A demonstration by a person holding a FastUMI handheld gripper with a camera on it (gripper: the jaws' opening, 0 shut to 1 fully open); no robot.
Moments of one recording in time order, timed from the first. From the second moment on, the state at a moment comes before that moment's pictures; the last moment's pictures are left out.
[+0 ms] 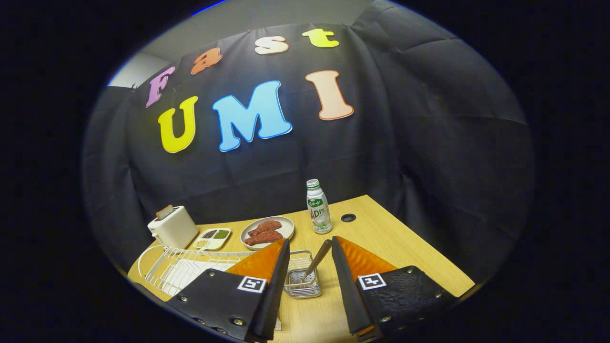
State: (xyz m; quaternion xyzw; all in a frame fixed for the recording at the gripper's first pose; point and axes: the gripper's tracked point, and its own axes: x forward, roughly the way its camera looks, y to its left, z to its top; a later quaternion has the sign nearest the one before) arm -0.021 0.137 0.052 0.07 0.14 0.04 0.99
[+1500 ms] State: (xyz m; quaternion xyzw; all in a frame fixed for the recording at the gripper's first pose) arm 0.035 0.147 0.088 0.07 0.11 0.05 0.99
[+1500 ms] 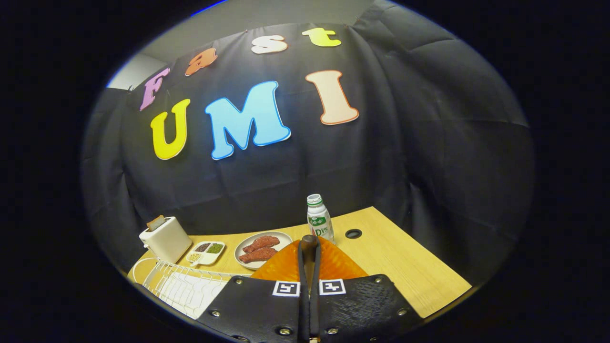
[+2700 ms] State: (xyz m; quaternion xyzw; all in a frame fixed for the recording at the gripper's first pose) arm -0.162 0.366 0.147 0.01 0.09 0.35 0.93
